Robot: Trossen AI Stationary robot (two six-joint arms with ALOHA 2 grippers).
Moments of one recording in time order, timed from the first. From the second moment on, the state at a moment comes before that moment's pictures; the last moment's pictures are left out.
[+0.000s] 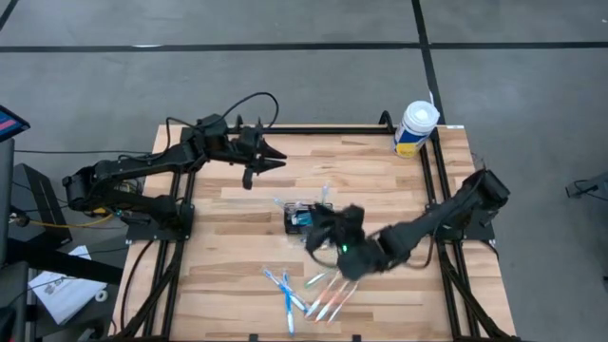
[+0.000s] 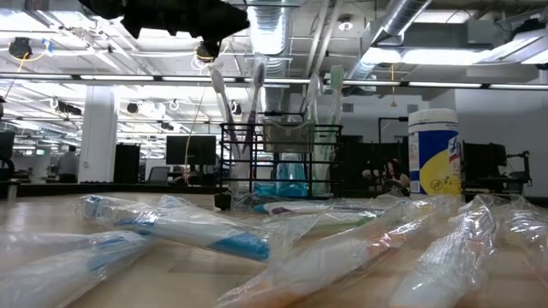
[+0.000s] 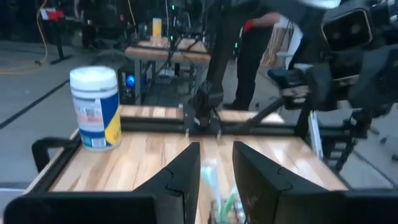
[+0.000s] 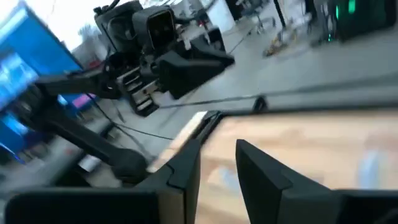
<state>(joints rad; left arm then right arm) 0.44 1.16 0.82 0.23 0.53 -0.03 0.50 1.73 1.43 -0.16 1.30 1.00</state>
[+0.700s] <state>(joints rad) 0.44 1.08 0.82 0.44 0.75 -0.57 0.15 1.29 1.43 -0.62 0.50 0.01</state>
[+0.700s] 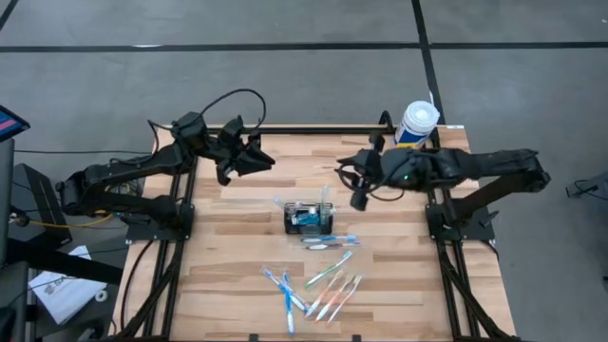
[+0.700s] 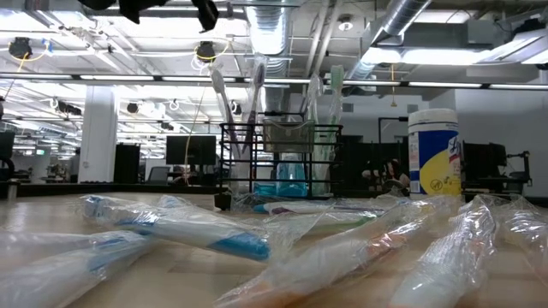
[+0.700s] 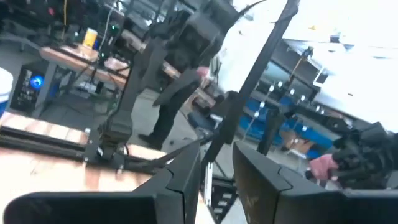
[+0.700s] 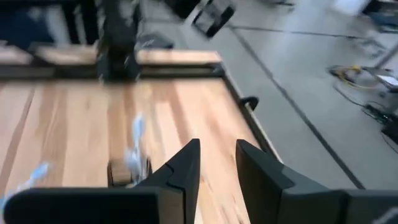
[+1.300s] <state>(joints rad) 0.02 1.12 0.84 0.04 0.31 -0.45 0.12 1.16 1.43 -0.82 0.39 -0.14</state>
